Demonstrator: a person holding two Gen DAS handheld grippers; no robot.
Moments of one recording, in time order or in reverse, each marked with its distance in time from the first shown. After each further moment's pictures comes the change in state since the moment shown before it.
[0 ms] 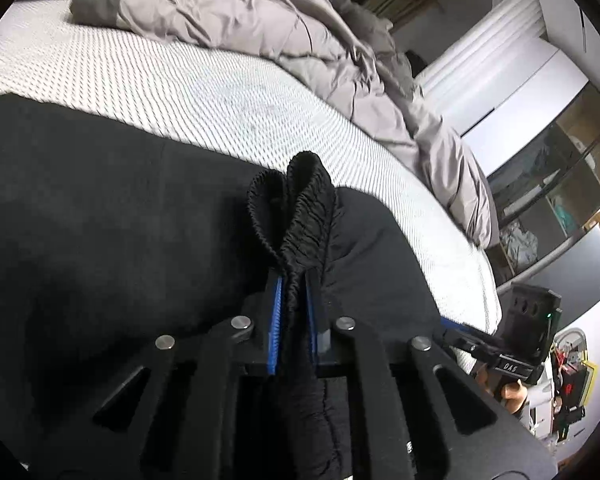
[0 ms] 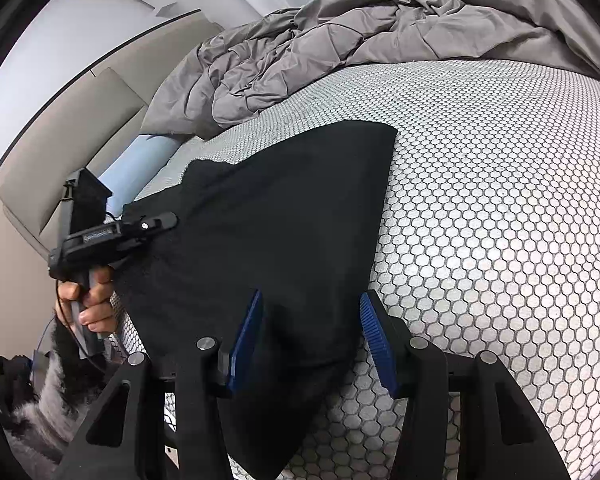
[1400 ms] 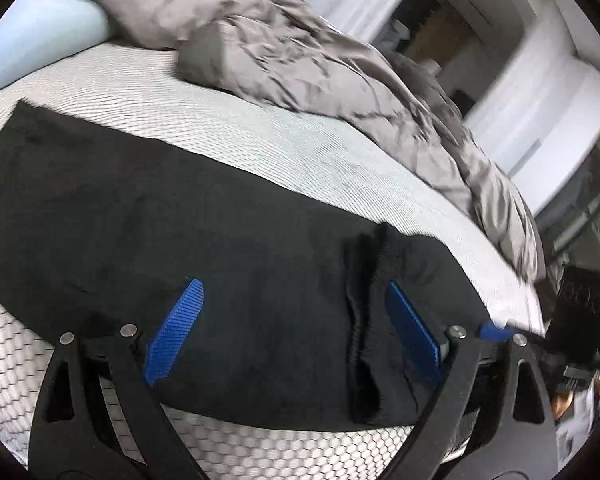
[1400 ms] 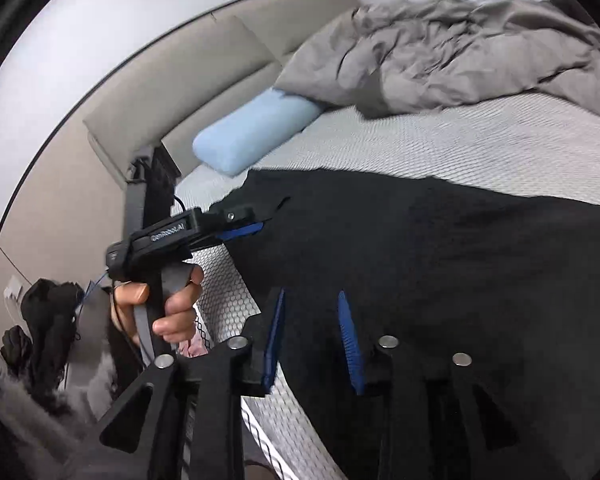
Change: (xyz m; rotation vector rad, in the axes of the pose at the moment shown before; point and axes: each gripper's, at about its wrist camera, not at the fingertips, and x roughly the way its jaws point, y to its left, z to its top) left arm -0.096 0.043 -0.017 0.017 -0.143 0.220; right arm 0.028 0.134 0.017 -0.246 0.015 0.292
